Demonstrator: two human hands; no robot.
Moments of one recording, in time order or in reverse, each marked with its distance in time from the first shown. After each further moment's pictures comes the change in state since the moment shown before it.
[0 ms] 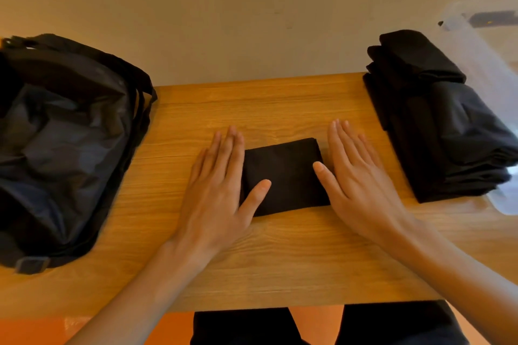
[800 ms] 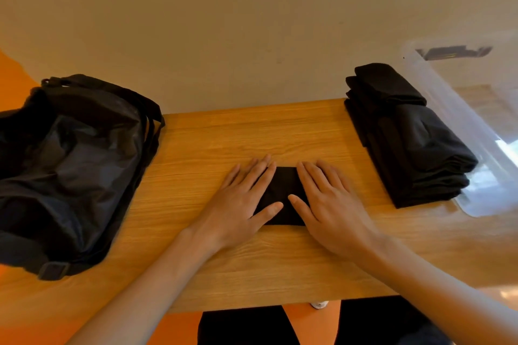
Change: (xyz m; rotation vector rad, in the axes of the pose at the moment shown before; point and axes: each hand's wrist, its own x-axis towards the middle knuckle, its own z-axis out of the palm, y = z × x) left_hand 0.021 0.005 0.010 0.006 -0.234 0.257; right_hand -0.018 -0.017 0.014 -0.127 -0.013 -0.076
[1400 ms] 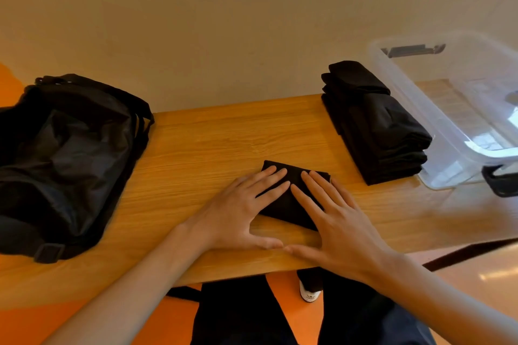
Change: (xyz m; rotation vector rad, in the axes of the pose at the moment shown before) left_hand -0.017 0.025 0.004 0.076 -0.044 0.342; right_hand -0.078 0.016 0.001 -0.067 0.039 -0.149
